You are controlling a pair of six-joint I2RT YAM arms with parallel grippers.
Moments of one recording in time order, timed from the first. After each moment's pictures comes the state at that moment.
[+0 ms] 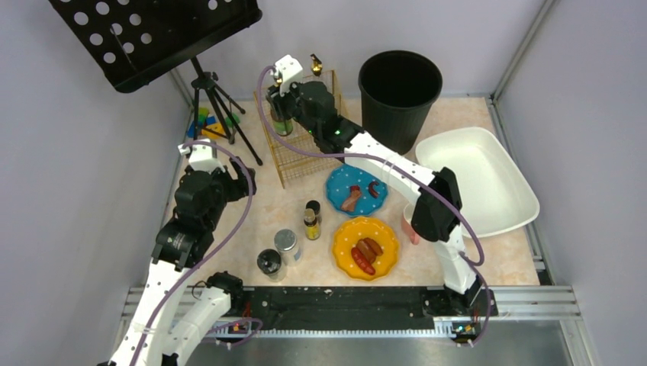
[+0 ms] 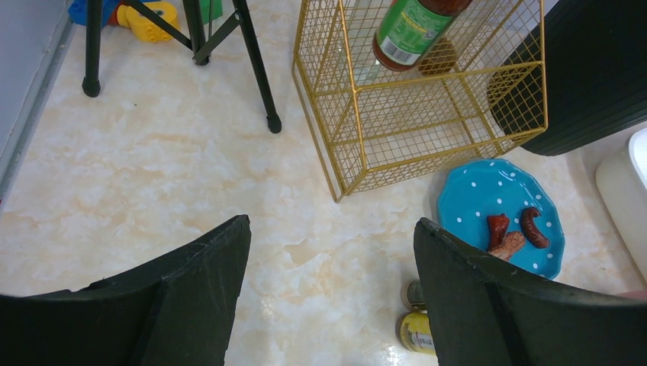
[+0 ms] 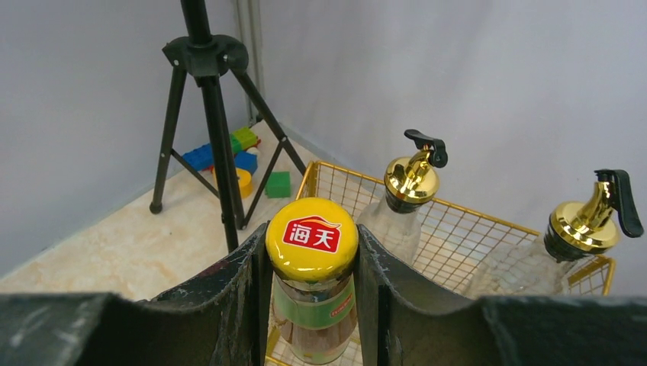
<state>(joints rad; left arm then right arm) -0.29 0.66 0.89 -0.53 -0.22 -0.33 0.87 2.10 2.07 0.06 0.16 -0.10</state>
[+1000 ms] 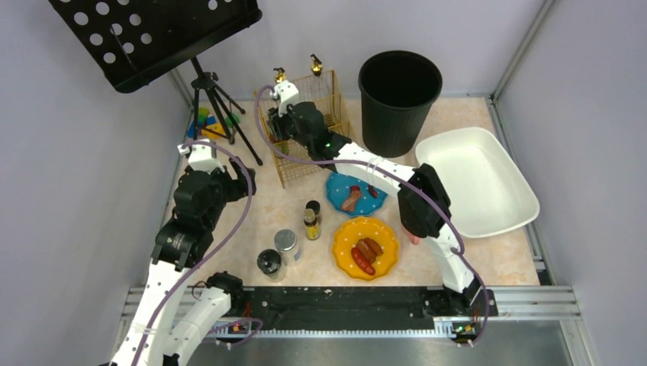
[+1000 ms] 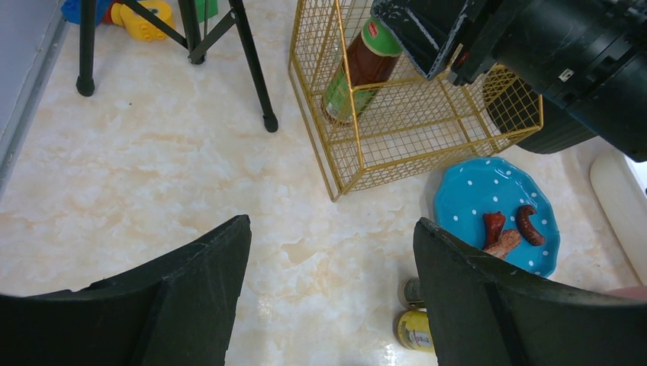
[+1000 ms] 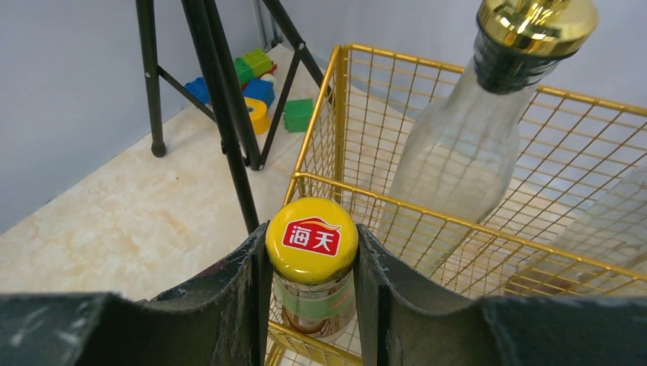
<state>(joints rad) -0.27 0.66 0.89 -0.54 -0.20 -0.33 0.87 2.22 1.98 0.14 0.13 0.03</state>
